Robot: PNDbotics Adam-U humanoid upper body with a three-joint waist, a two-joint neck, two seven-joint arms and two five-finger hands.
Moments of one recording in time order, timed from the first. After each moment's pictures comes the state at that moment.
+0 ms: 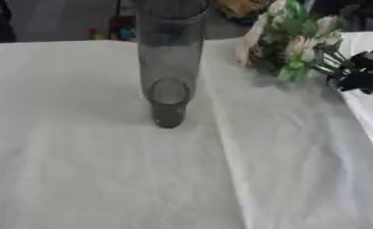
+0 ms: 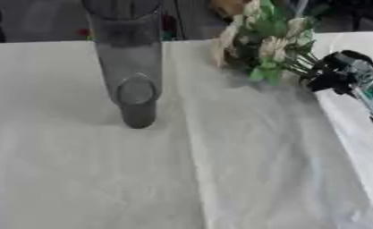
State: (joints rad) left arm -0.52 0.25 -0.08 -1.99 0.06 -0.50 0.34; right arm -0.65 -1.02 -0.02 -1.18 -0.05 0.43 0.18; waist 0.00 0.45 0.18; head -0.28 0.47
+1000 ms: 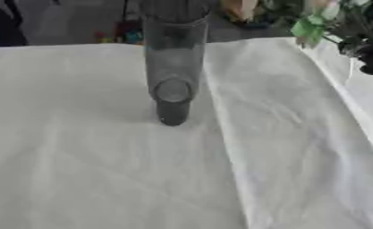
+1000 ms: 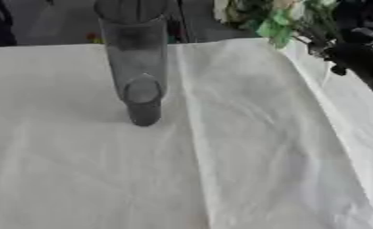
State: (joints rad) left arm -0.52 0.26 -0.07 -1.99 0.10 -0.50 0.34; right arm -0.61 -1.07 -0.05 -1.35 -0.57 0.39 0.07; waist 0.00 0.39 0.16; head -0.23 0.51
